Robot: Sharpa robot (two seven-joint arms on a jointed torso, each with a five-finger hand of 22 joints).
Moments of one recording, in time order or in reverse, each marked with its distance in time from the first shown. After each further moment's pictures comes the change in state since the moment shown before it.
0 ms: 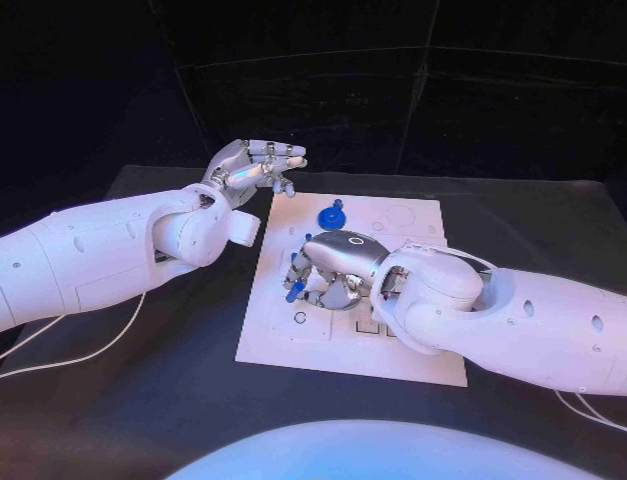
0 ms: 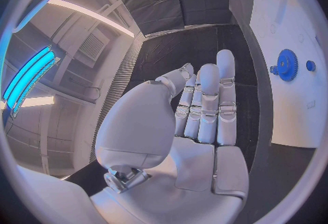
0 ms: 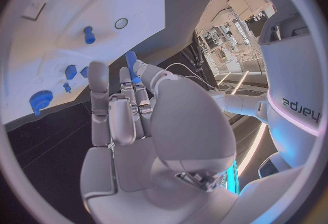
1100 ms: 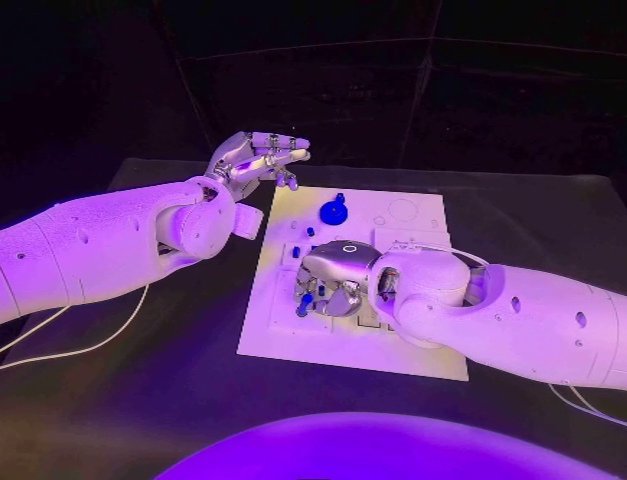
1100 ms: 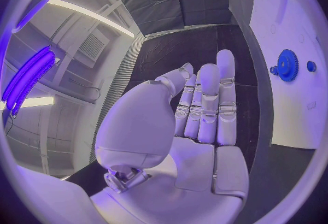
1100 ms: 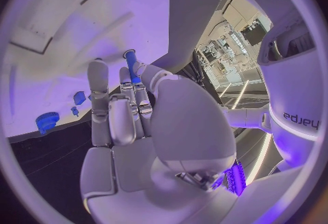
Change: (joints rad) left arm 0.000 0.004 0.000 -0.004 0.000 0.000 0.000; left_hand -0.004 -0.004 0.000 0.000 0.000 0.000 0.000 0.000 0.000 0.000 0.000 0.004 0.000 0.000 0.000 0.000 -0.001 0.000 0.000 0.000 0.000 0.000; right arm -0.015 0.030 -0.005 -0.055 -0.043 0.162 -0.003; right_hand 0.000 0.000 -0.001 0.000 -0.001 0.001 0.005 0.000 0.001 0.002 0.005 -0.002 0.002 0.000 0.000 0.000 -0.004 0.000 -0.003 0.003 0.000 -0.004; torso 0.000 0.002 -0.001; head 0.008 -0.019
